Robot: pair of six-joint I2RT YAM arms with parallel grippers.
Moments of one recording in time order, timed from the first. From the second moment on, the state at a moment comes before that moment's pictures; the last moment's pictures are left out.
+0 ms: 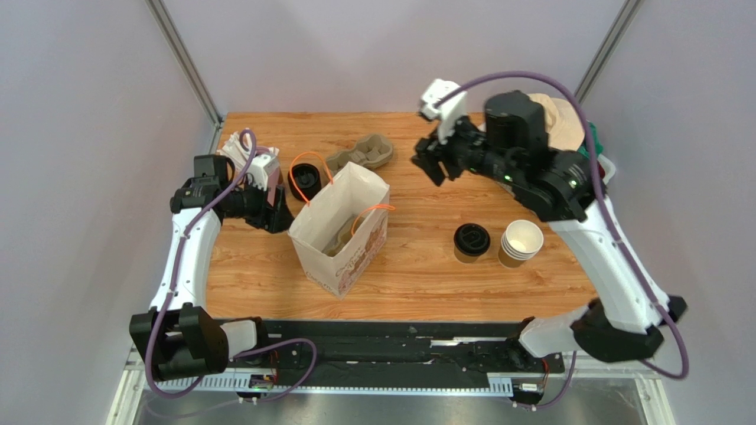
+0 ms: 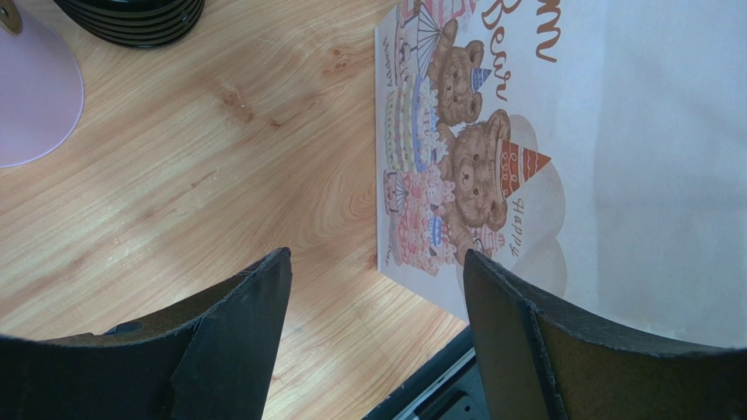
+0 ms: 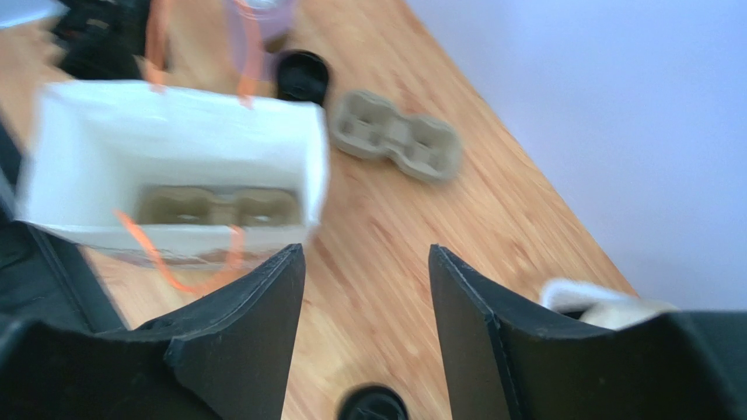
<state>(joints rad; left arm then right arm) 0.14 1.21 1.10 -0.94 0.73 0.39 0.80 1.43 2.02 -0.94 -0.06 -0.29</state>
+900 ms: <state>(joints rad) 0.14 1.21 1.10 -0.93 0.72 0.39 0.40 1.31 1.17 -0.99 -0.19 -0.35</state>
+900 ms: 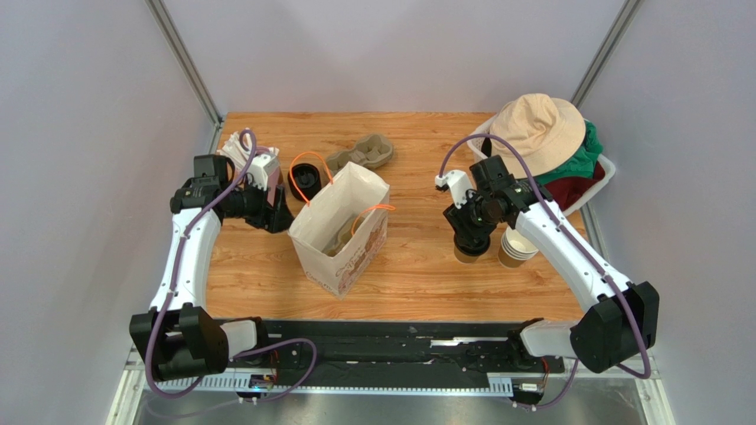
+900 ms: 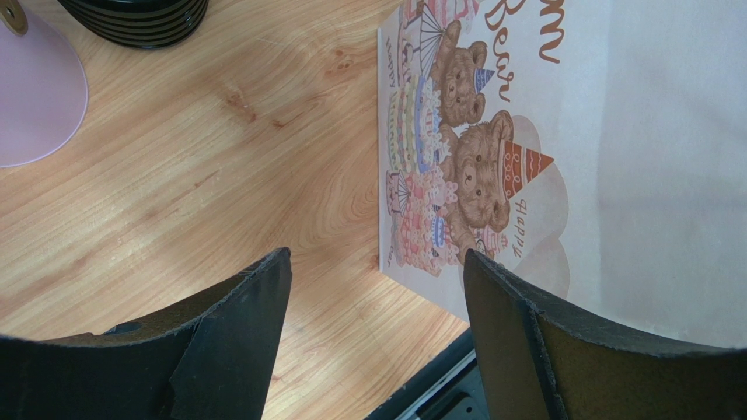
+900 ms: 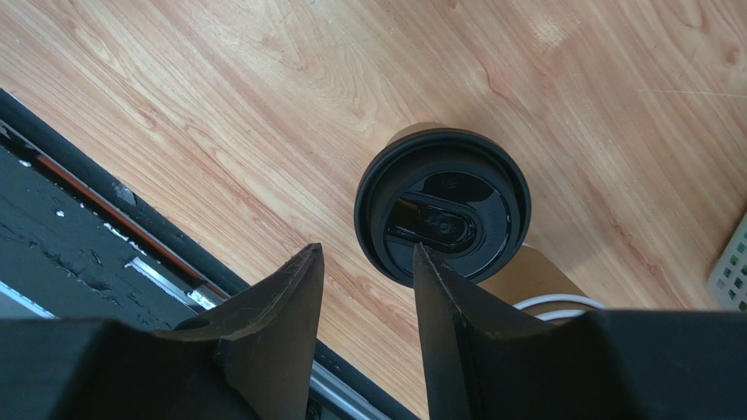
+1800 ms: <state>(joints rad) 0.14 1.21 1.10 -0.93 0.72 0.39 0.40 1.40 1.13 -0.93 -0.17 -0.32</state>
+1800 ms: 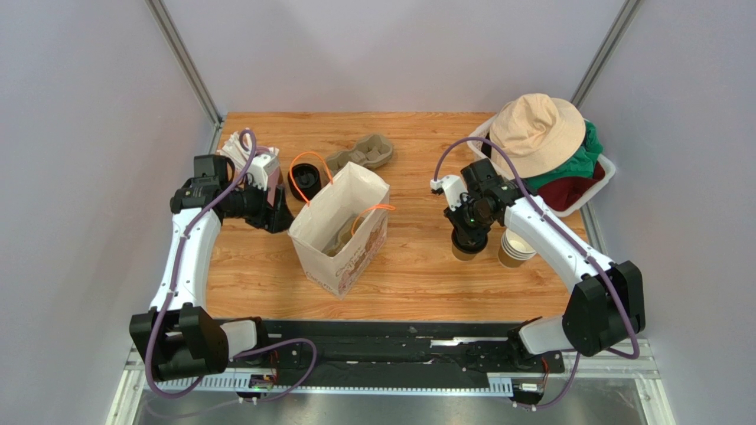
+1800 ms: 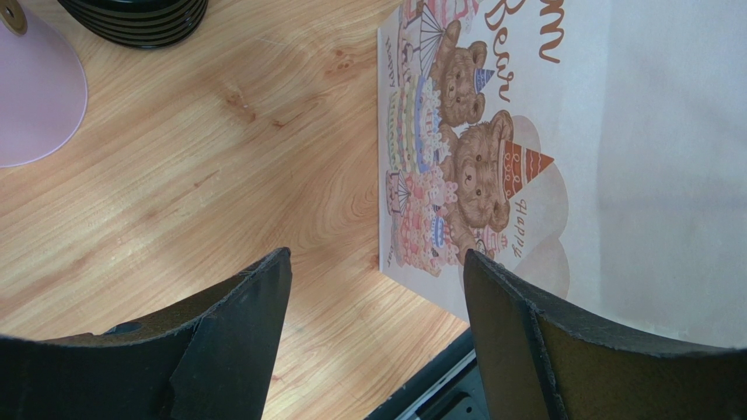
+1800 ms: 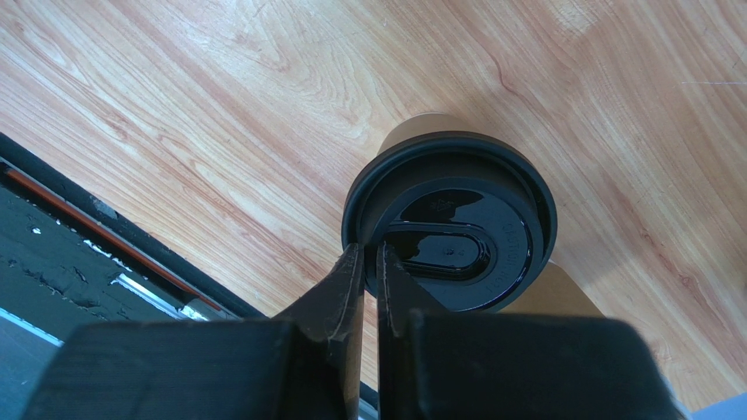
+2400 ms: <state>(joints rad) 0.14 1.21 1.10 -0.93 0.72 0.39 0.40 1.41 1.13 -0.93 -0.17 -0.32</state>
